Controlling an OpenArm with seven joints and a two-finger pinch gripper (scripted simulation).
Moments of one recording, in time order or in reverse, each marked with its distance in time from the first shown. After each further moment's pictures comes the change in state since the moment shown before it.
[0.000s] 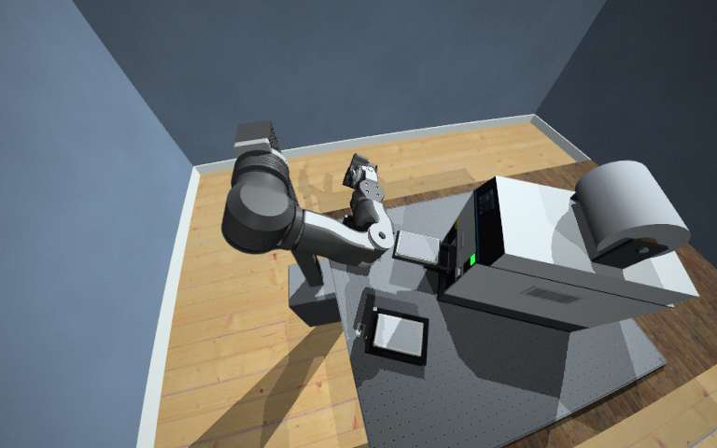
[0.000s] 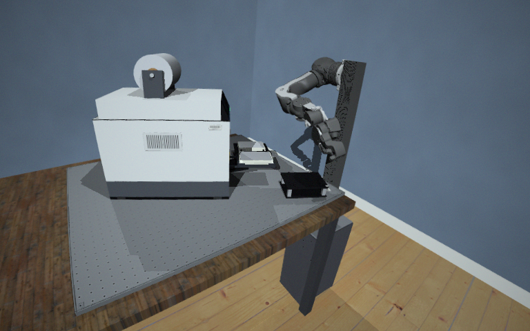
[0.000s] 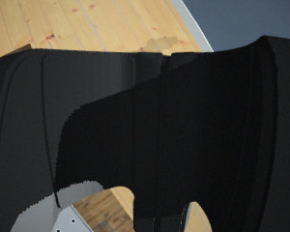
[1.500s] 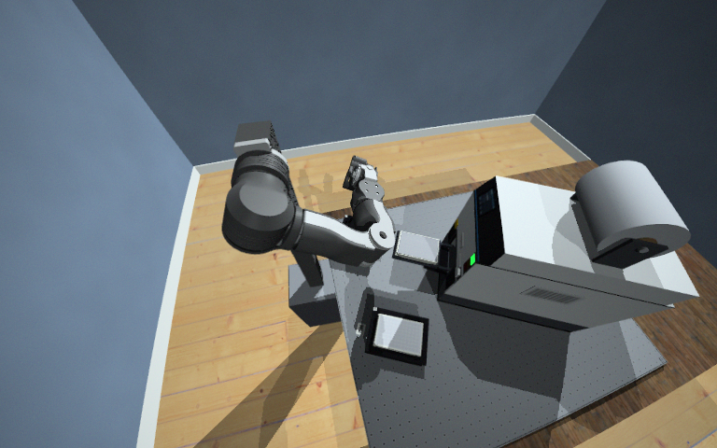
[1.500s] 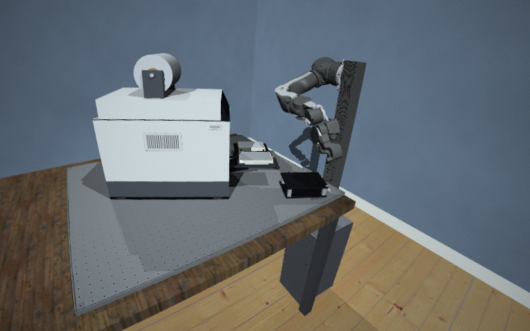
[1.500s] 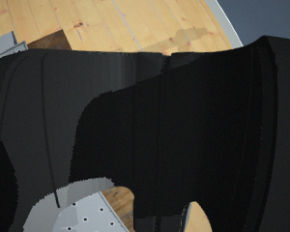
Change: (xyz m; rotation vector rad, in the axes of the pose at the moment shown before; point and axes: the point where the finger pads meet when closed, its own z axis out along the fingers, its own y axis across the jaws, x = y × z) arm -0.005 -0.018 -0.006 0.132 -0.043 -0.031
